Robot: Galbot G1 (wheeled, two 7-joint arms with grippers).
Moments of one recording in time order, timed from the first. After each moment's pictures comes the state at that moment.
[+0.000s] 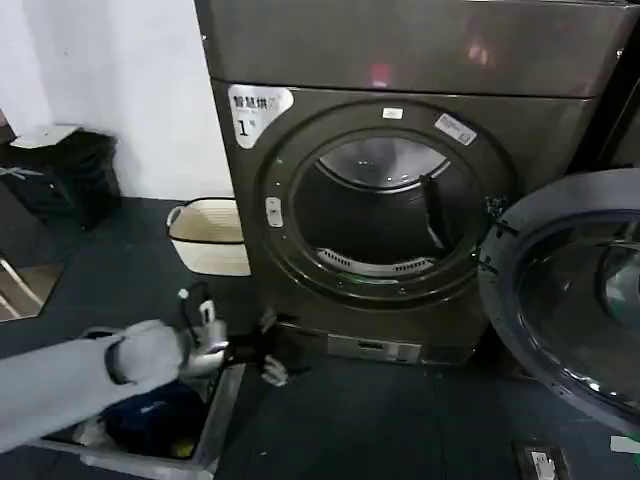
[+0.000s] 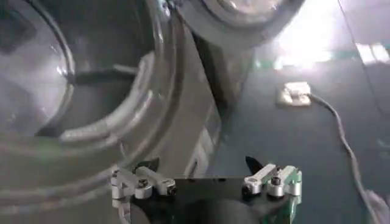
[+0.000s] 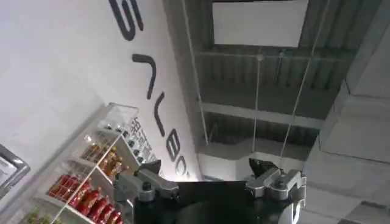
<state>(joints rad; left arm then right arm) -0.14 -0.39 1.16 -1.88 -0.70 0.08 0.32 -1.66 0.96 2.48 1.89 0.29 -0.14 -0.17</state>
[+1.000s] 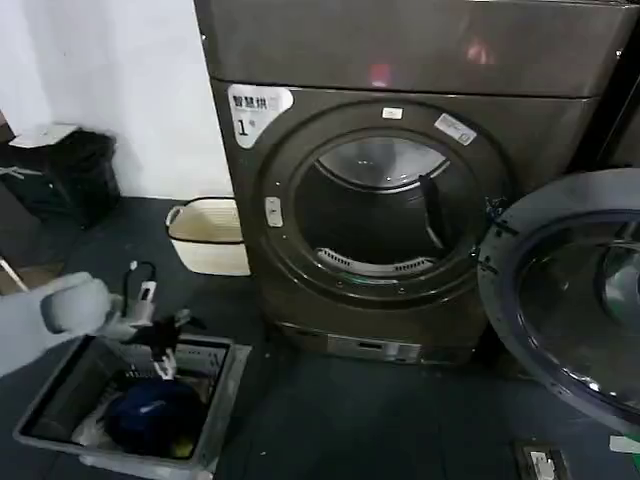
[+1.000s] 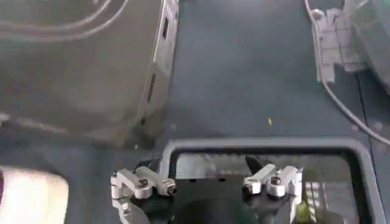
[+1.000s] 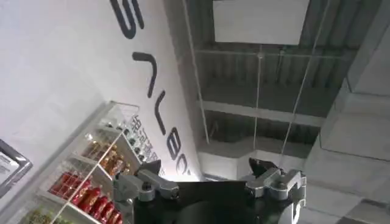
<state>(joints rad) -0.50 -0.33 1.43 -1.57 -0.43 0.03 0.80 -1.64 0.96 2.46 1.88 0.28 -0.13 -0.17</state>
